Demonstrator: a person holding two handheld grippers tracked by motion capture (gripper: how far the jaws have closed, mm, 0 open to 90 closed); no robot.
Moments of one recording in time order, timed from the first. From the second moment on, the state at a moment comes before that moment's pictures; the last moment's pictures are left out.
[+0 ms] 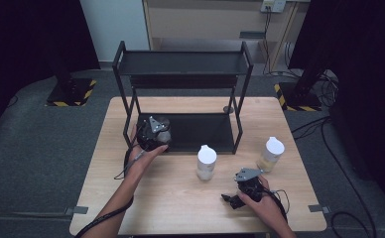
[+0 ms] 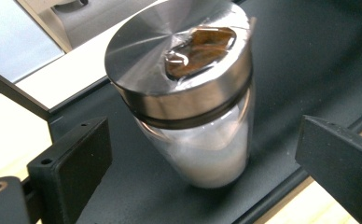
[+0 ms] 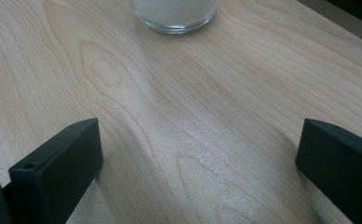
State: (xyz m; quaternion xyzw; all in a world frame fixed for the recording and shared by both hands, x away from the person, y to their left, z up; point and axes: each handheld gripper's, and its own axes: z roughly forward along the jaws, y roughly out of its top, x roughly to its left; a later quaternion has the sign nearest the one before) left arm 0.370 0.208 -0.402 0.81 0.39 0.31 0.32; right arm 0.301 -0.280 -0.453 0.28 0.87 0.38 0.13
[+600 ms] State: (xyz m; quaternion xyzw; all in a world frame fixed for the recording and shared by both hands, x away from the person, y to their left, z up) left arm 0.348 0.207 -0.404 0.82 0.37 0.32 0.32; right arm 0.301 -0.280 -0.453 0.28 0.87 0.38 0.13
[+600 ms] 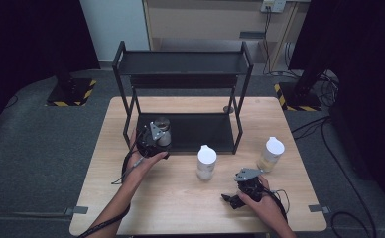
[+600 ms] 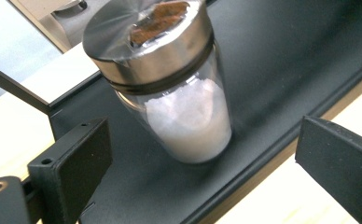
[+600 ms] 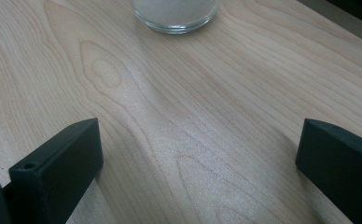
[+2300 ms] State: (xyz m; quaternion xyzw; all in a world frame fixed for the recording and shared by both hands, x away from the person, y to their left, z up) left arm 0.268 0.261 -0.412 0.83 0.35 0.24 0.35; right arm 0.301 -0.280 -0.453 0.28 0.87 0.38 0.13
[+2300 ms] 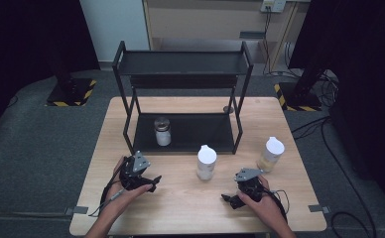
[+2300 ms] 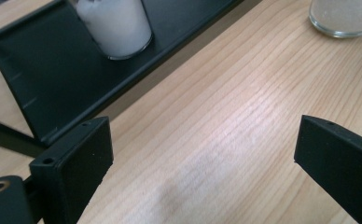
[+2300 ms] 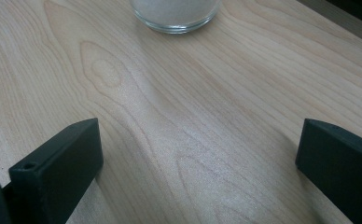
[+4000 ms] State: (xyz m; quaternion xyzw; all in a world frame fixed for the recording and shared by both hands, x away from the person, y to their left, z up) left arm 0.294 0.300 -0.448 0.84 0.38 0.18 0.35; right arm 0.301 -0.280 -0.453 0.28 0.87 0.38 0.13
